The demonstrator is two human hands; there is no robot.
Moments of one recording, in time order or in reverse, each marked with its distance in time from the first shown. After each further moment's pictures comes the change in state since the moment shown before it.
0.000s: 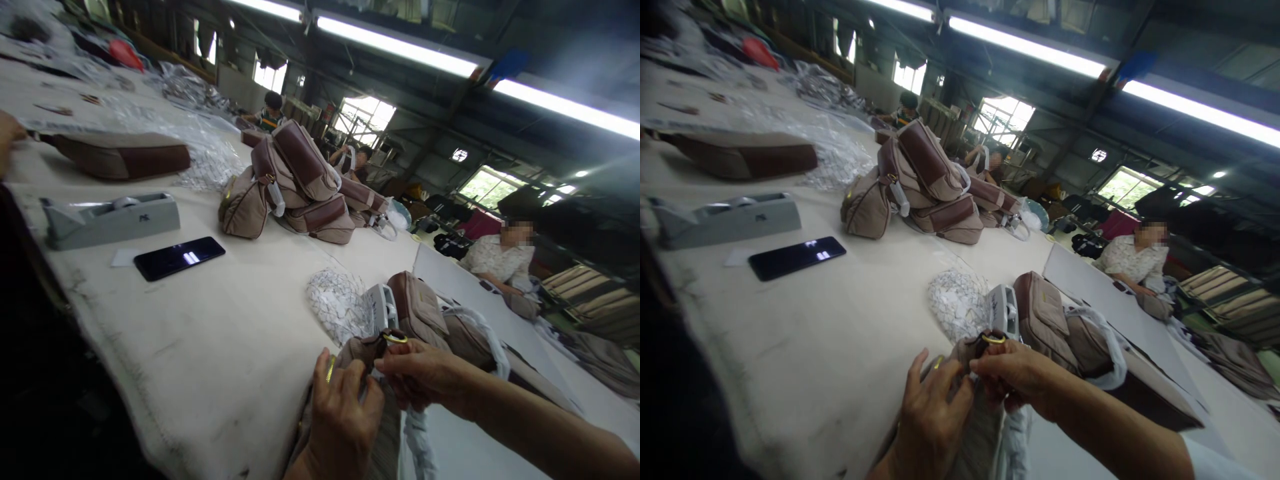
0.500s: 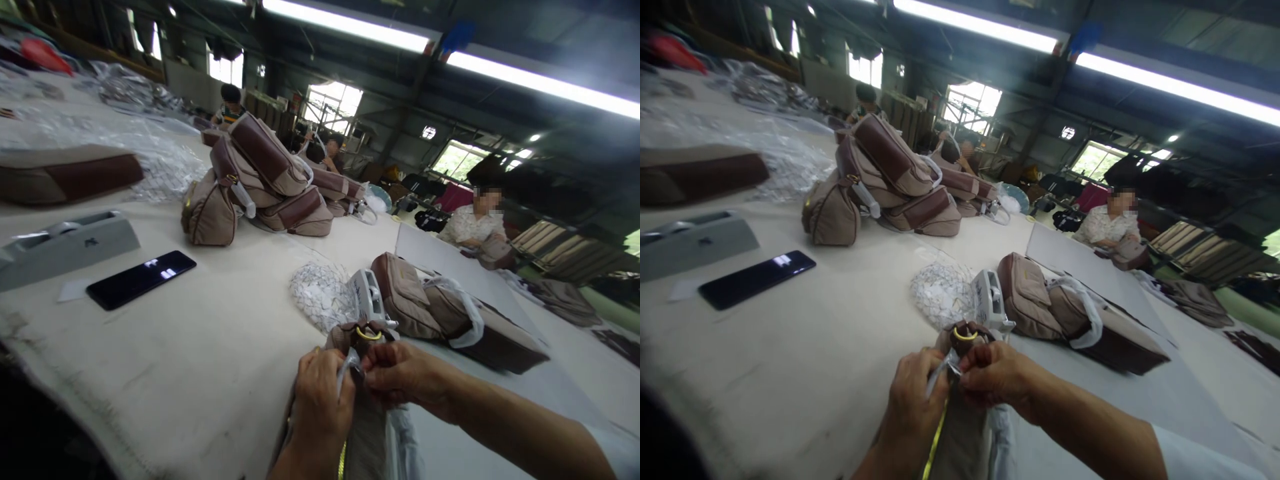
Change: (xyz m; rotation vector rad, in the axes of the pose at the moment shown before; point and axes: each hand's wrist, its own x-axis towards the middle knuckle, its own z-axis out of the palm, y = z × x) left_hand 0.009 -0.007 -0.011 -0.252 -0.270 -0.210; right_hand -0.002 0.043 0.004 0.311 -0.032 -0.064
